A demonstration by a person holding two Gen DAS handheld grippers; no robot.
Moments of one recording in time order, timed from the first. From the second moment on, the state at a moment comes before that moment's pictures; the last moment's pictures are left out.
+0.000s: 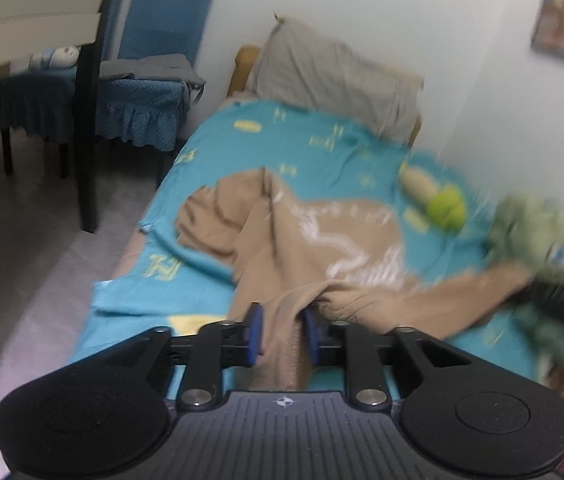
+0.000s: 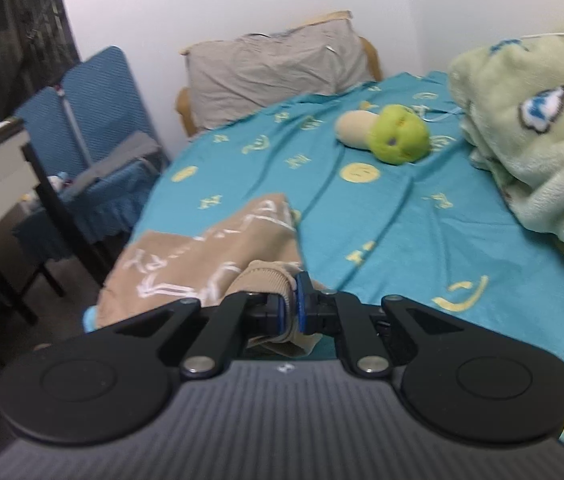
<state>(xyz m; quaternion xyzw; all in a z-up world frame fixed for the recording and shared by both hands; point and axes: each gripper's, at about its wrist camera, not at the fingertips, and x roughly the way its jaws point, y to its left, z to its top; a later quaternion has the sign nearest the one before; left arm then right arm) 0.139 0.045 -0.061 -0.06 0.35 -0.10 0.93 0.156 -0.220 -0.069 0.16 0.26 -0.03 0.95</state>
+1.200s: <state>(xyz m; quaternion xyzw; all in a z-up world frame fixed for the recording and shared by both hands) 0.101 -0.023 -0.050 -0.01 0.16 -0.02 0.99 0.132 -0.242 -0.031 0.25 0.21 0.04 0.94</state>
